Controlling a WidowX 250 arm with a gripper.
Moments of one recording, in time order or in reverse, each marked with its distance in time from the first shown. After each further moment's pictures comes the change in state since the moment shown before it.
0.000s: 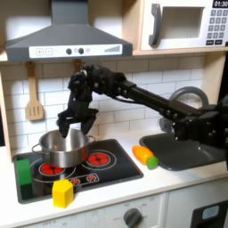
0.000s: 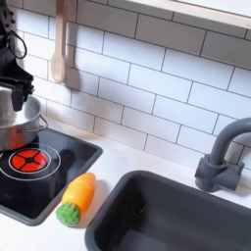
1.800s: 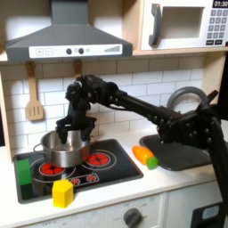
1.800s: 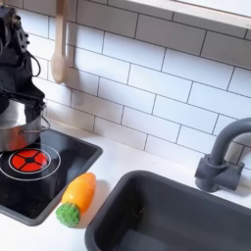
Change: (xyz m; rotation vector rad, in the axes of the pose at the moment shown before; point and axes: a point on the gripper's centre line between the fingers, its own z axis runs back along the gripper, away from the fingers) arm 0.011 -0.014 -0.037 -0.045 0.025 -0.100
